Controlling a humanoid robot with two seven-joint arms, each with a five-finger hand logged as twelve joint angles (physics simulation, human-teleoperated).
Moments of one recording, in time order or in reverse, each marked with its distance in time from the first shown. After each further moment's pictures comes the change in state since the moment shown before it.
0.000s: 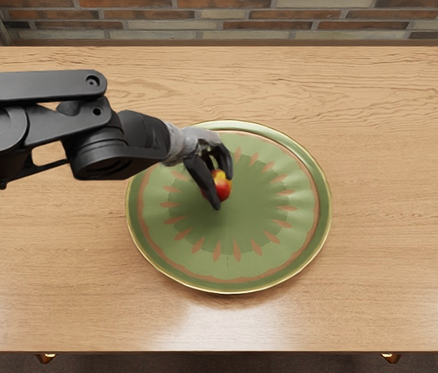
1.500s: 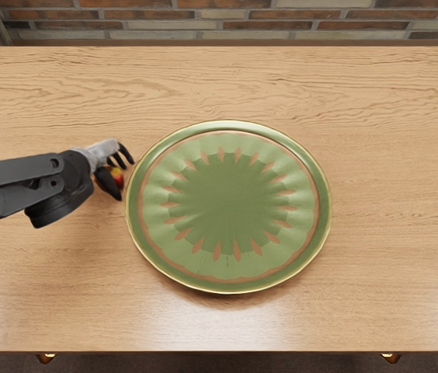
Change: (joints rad) left arm 0.353 0.120 -0.004 0.167 0.542 0.200 -0.003; right arm -0.003 0.000 0.001 0.000 0.000 0.000 0.000
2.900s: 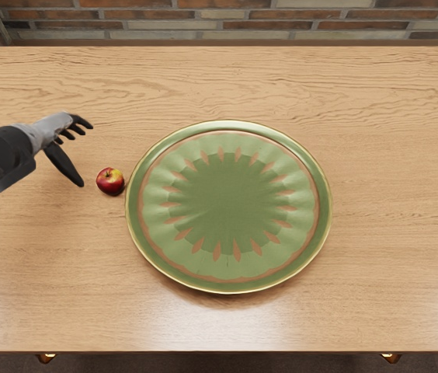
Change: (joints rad) left arm 0.031 0.266 -0.171 -0.170 -0.009 -0.055 -0.008; right arm -0.006 0.000 -0.001 0.000 0.000 0.000 0.000
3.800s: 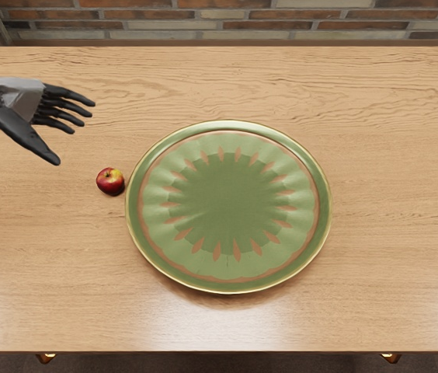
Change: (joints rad) left arm -0.040 0.229 -0.198 0.221 -0.544 -0.800 -0.326; right arm -0.001 0.000 0.000 0.001 0.000 0.000 0.000
